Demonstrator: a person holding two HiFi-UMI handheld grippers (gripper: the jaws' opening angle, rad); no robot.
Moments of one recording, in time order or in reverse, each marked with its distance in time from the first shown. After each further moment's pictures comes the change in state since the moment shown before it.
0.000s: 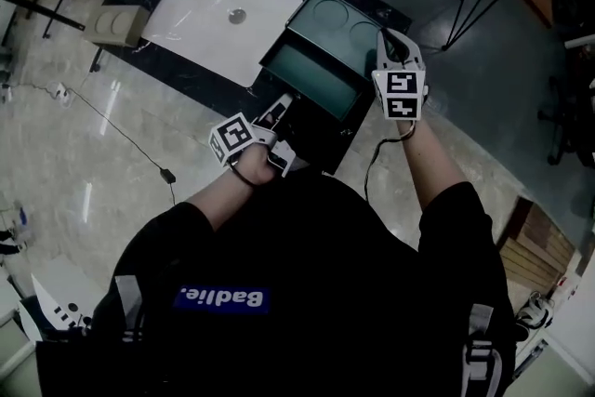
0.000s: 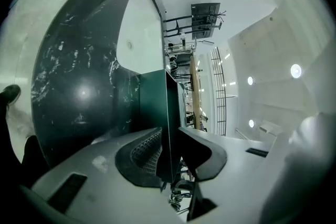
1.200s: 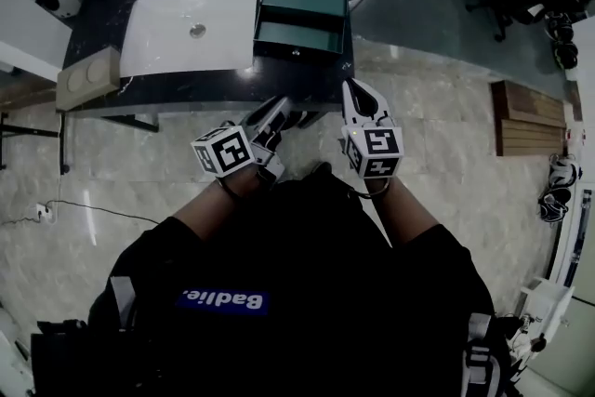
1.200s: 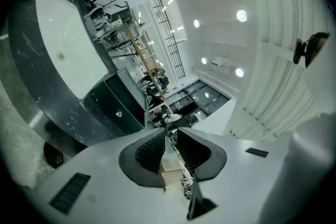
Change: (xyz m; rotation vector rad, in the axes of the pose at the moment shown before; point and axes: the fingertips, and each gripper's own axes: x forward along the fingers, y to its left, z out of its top) left arm -0.161 -0.085 -0.003 0.536 0.553 -0.381; right arm -0.223 0.231 0.038 0.387 0.048 -0.360
